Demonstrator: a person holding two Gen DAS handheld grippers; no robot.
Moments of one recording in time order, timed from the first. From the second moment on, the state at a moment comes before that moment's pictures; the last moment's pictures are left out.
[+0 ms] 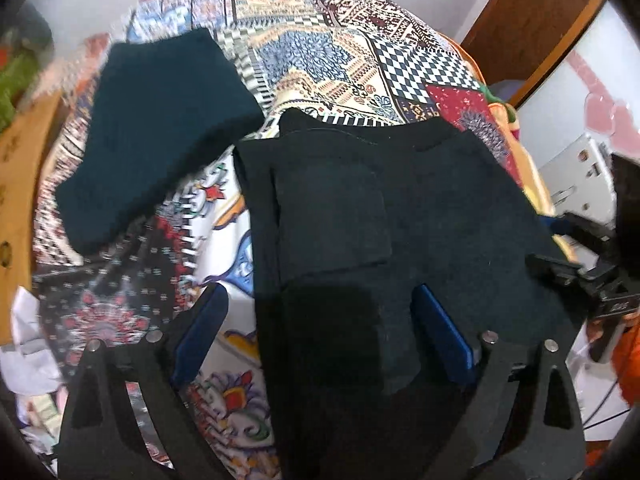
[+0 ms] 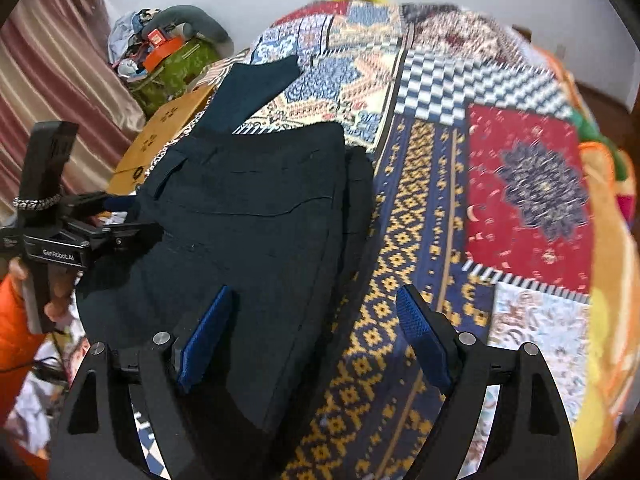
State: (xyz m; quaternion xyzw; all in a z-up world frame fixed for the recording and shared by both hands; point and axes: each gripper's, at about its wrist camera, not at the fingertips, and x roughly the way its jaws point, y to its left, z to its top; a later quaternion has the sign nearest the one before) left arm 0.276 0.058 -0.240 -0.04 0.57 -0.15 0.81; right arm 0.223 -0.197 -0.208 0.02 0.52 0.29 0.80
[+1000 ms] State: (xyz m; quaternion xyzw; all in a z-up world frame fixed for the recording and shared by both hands) left arm 0.240 0.038 -0.156 0.00 0.47 -0.16 0.87; right arm 0.213 -0.171 -0.142 0.04 0.46 0.35 0.82
